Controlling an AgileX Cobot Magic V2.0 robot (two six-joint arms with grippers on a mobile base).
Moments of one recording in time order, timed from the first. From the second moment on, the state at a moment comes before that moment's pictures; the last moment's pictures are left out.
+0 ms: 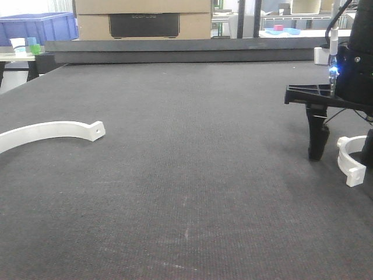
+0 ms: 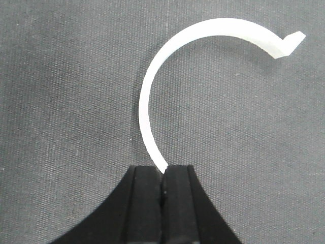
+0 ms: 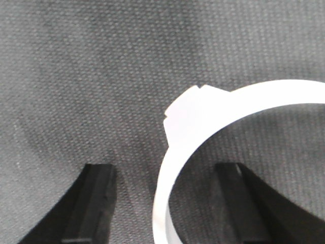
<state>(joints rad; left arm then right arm) -0.02 1.31 -1.02 -0.07 0.90 -0.05 0.28 1.76 -1.16 0.07 0.91 0.51</state>
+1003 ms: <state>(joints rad) -0.02 1.31 -1.02 -0.10 0.84 -0.05 0.28 1.70 -1.17 0.01 1.05 0.33</state>
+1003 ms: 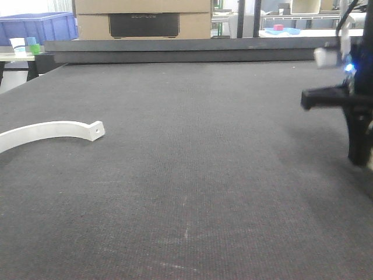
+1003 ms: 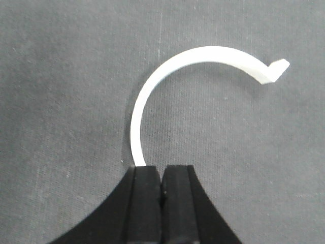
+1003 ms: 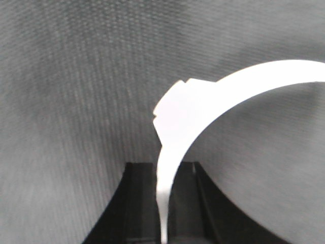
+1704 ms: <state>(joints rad) -0.02 1.66 -1.25 -0.05 1.06 -0.05 0.28 1.56 -1.17 -0.08 1.04 0.32</state>
